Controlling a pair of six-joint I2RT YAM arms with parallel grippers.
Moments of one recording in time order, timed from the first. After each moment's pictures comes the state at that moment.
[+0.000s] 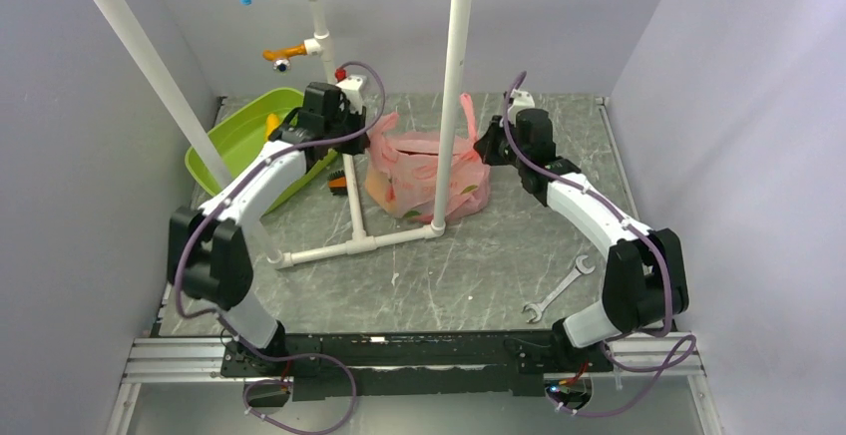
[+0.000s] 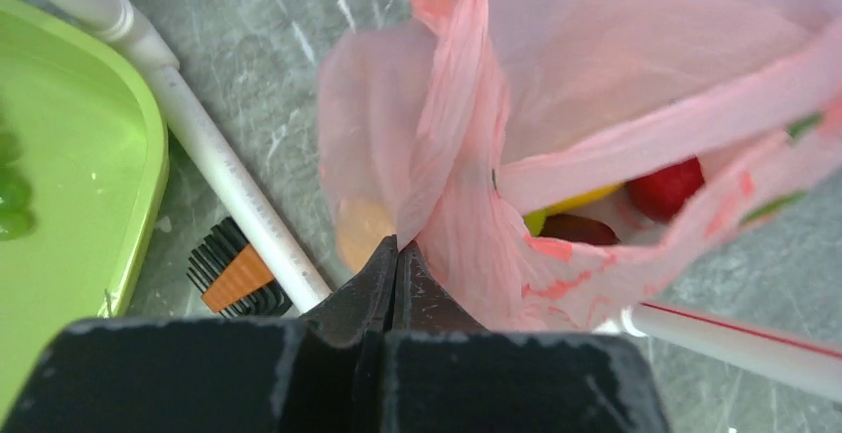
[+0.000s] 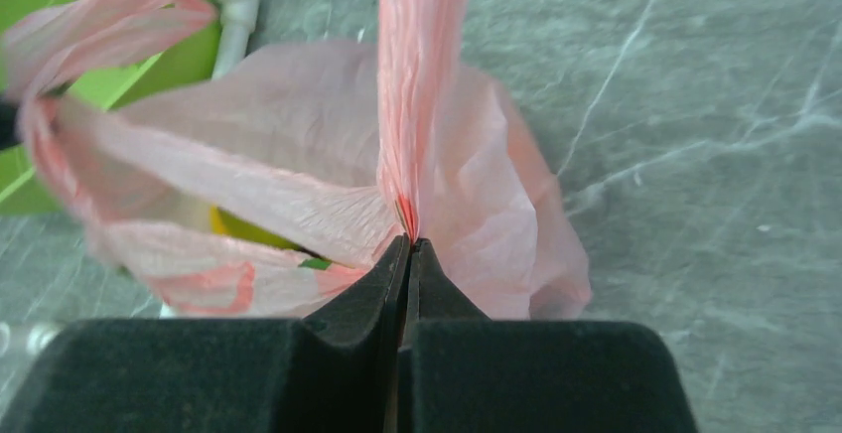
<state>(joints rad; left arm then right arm) -0.34 1.69 1.43 -0.38 0.17 -0.14 0.32 1.48 1.03 0.03 -0.17 0.32</state>
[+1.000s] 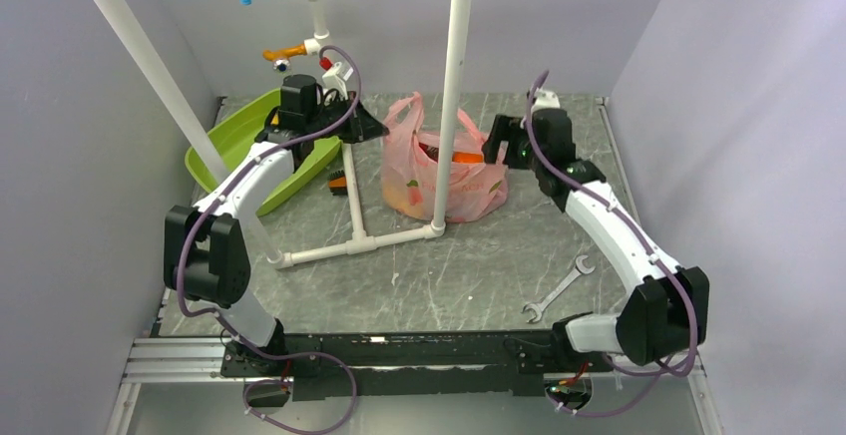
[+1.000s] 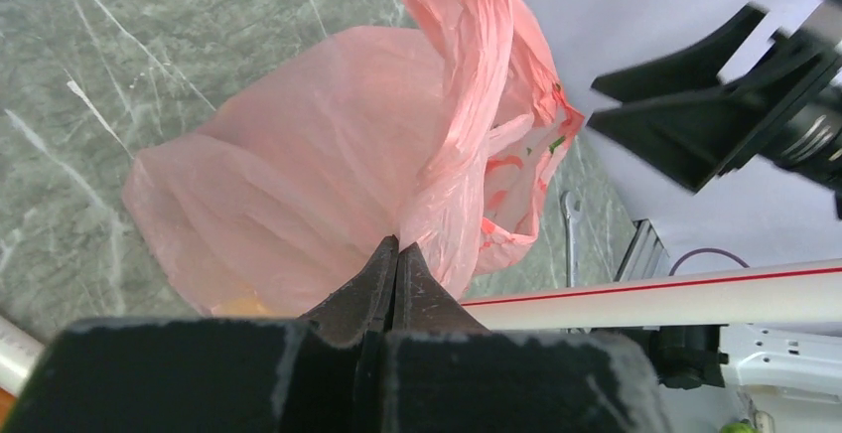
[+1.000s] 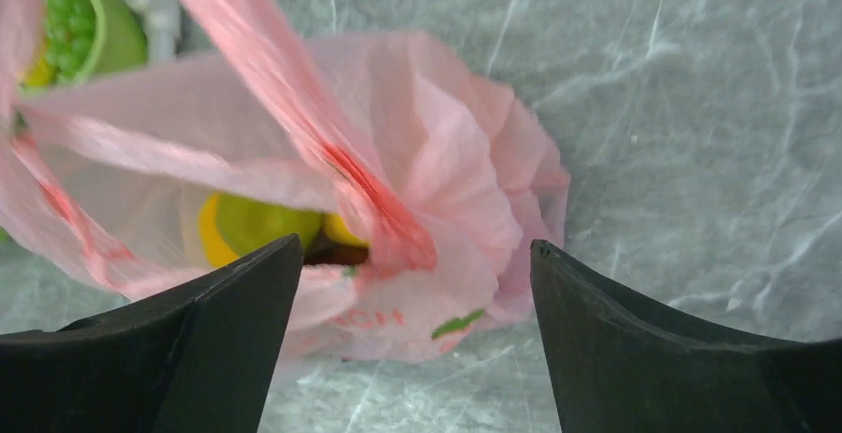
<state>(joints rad) -0.25 1.64 1.34 -0.06 0.70 -0.43 0.29 1.30 1.05 -0.24 0.00 0.33</state>
